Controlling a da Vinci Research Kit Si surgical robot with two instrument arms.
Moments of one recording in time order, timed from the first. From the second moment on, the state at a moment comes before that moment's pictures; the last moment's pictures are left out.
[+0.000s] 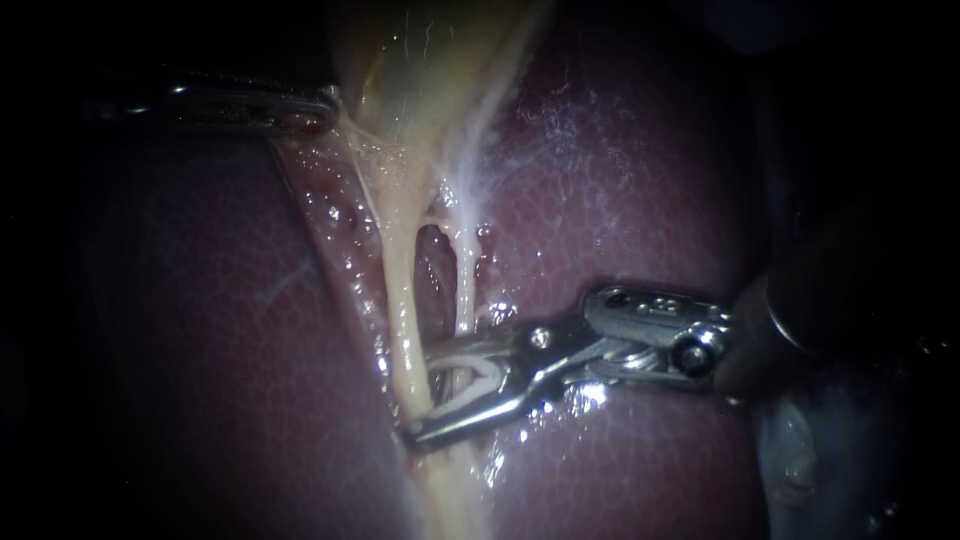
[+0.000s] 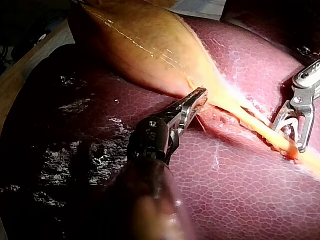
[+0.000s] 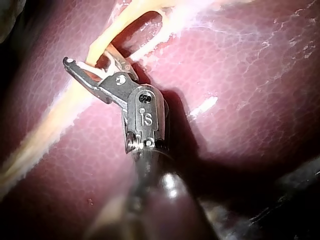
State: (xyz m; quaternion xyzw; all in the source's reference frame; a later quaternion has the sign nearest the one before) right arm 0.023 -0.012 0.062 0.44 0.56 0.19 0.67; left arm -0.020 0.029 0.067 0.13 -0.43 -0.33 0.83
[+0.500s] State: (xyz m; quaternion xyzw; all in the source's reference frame) right arm 0.025 -0.012 0.061 0.47 0.58 0.20 0.63; left arm -0.020 0.029 0.067 0.13 -0.43 -0.33 0.83
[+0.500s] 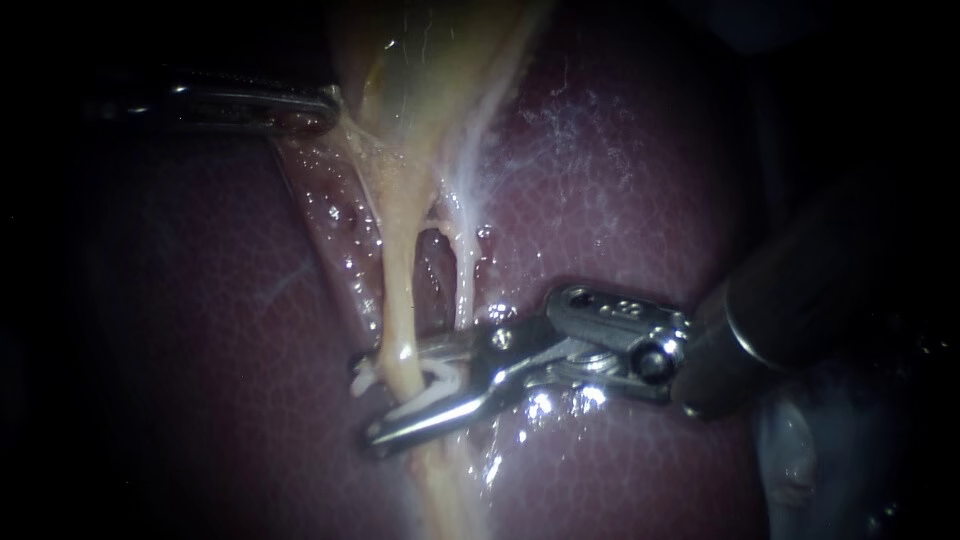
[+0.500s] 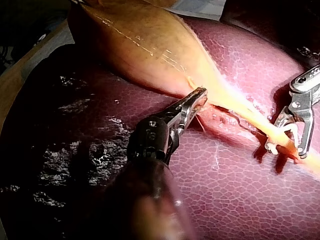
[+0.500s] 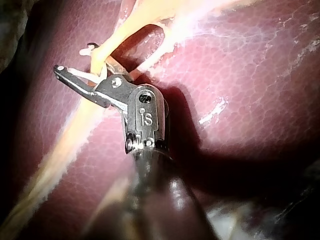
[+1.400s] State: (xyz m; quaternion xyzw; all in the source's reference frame) right arm 0.024 -0.013 0.058 0.49 0.57 0.18 0.63; left arm -0.020 0.029 0.067 0.13 -0.43 -0.33 0.83
